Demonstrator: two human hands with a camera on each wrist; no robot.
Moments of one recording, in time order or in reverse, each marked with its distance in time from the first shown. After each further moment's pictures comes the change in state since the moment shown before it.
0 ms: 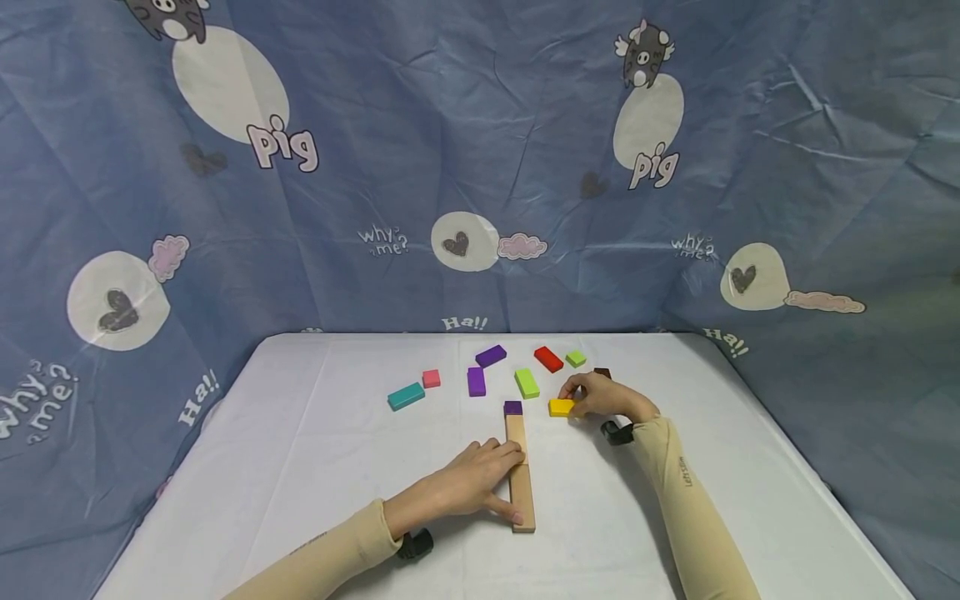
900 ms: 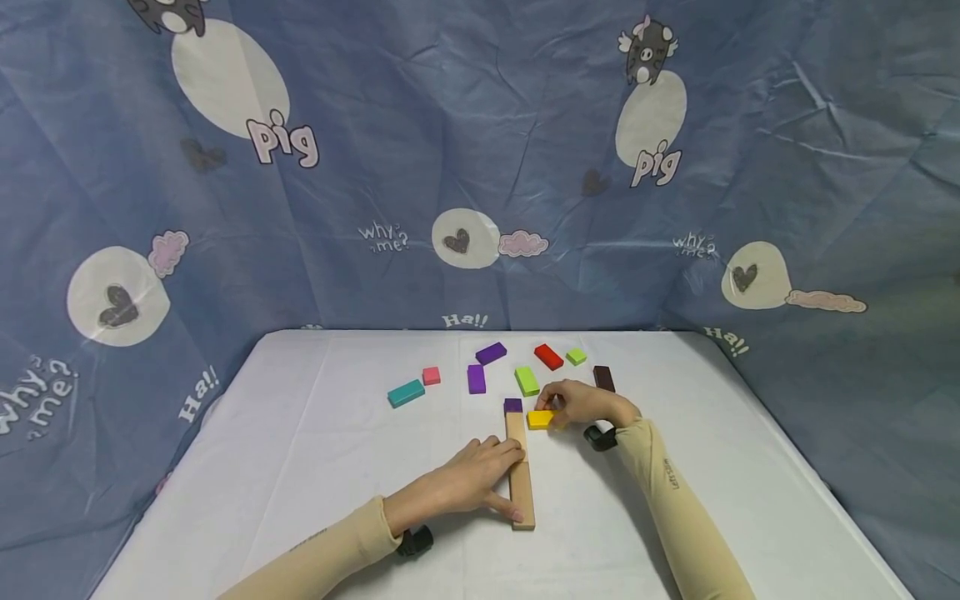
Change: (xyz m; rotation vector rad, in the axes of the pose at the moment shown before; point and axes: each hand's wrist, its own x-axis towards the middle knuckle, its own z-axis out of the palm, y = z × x) left_hand 0.000 0.000 0.000 0.025 0.003 0.001; right_hand 0.005 -0.030 0.021 -0.040 -0.120 -0.107
